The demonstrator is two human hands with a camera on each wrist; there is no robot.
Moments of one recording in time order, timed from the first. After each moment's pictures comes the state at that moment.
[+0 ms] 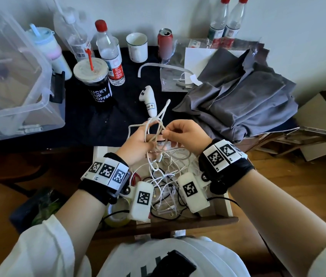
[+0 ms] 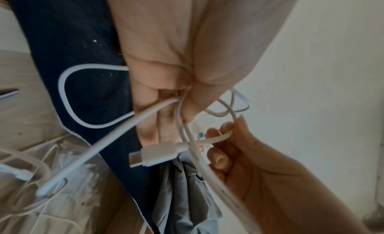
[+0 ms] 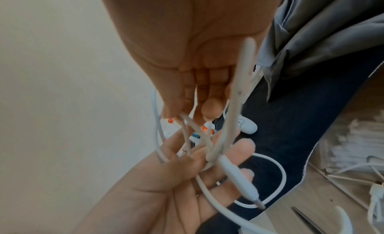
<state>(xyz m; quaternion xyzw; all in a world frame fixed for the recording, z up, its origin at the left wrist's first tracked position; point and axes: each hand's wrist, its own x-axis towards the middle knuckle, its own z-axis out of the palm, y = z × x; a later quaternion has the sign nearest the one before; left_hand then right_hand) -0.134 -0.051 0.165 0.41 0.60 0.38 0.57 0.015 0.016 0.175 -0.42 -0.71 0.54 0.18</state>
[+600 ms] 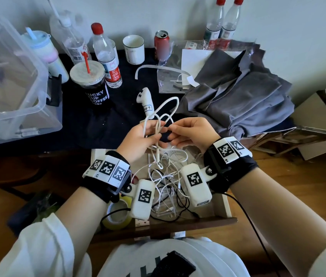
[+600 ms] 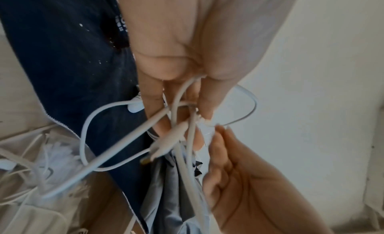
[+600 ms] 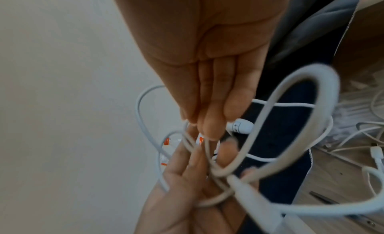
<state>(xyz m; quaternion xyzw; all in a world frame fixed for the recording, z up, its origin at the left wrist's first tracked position) -0.129 -0.042 0.174 0.46 0.57 0.43 0.52 0.032 0.024 0.186 -0.43 -0.55 0.68 0.23</state>
